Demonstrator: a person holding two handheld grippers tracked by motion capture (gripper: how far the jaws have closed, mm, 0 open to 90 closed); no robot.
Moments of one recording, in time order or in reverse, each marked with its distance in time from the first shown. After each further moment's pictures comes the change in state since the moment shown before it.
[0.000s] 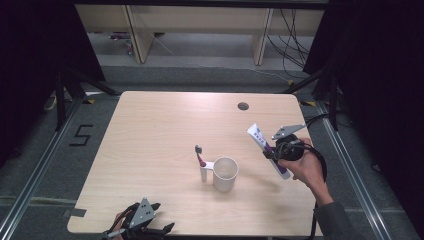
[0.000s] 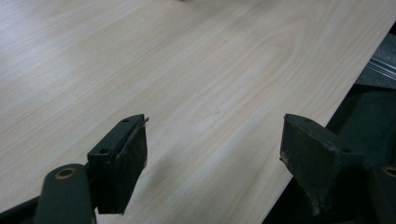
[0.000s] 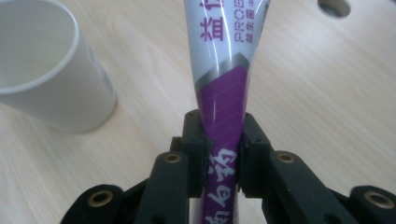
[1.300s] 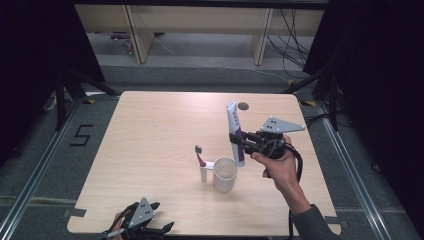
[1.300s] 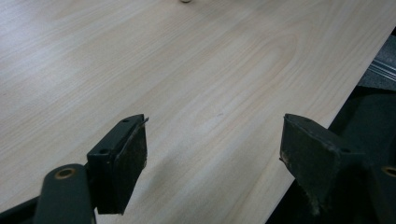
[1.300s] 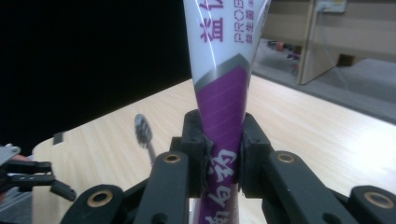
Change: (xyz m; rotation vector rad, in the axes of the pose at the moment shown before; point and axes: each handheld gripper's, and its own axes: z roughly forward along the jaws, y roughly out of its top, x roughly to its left) left arm 0.000 0.001 -0.001 -0.022 0.004 -0.026; right arm 0.063 0.053 -0.015 -0.569 0.238 0.067
